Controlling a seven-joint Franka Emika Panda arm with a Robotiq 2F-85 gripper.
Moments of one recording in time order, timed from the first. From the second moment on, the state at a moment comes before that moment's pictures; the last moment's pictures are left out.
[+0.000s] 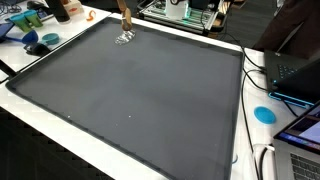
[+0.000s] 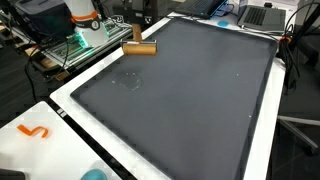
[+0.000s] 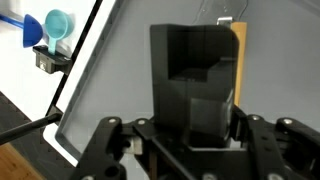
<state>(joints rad) 0.01 -0.22 -0.03 -2.40 -0.48 2.22 -0.31</state>
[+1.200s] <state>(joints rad) -0.06 -0.34 -0.14 -2.40 -0.42 2.19 -0.40</state>
